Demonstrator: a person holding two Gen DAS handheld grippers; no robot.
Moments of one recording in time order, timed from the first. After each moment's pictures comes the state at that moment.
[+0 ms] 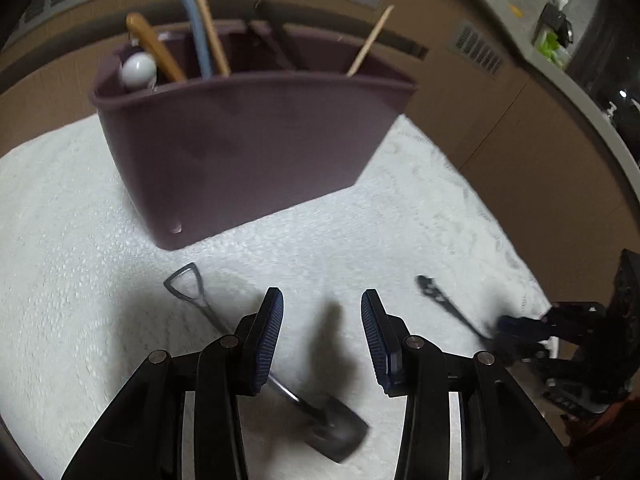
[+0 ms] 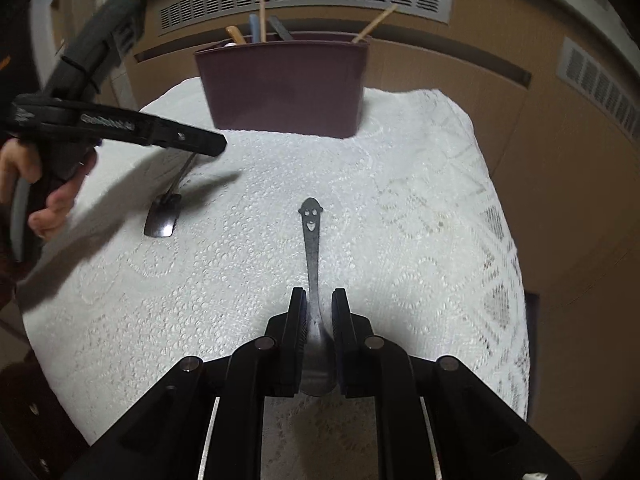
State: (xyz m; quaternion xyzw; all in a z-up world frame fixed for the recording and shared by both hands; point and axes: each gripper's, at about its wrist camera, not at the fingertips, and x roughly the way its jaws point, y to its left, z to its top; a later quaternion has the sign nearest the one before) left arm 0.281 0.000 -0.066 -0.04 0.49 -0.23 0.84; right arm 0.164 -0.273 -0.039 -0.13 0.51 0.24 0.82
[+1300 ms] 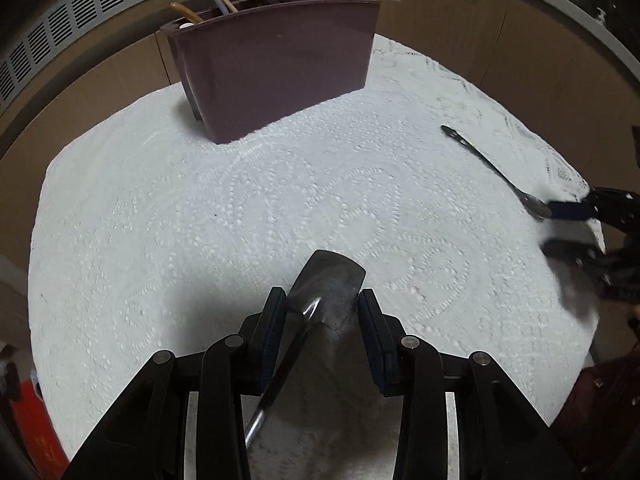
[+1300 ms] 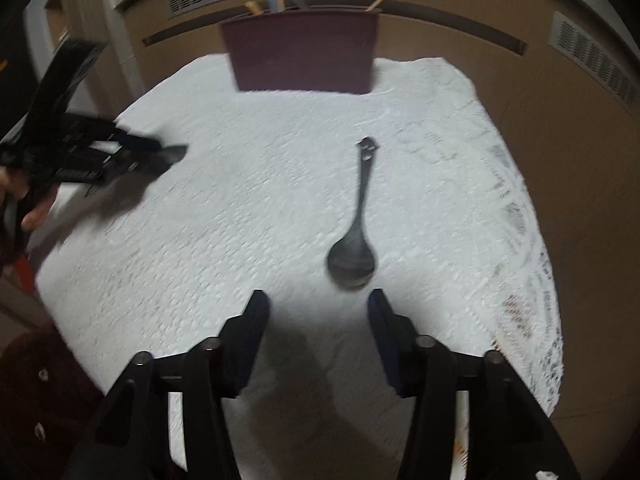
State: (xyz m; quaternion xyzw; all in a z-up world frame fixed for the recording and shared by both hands) left arm 0.176 0.021 -0.073 0.10 0.50 -0.20 0.84; right arm 0.112 -0.276 -0.037 -0.12 0.53 0.22 0.81
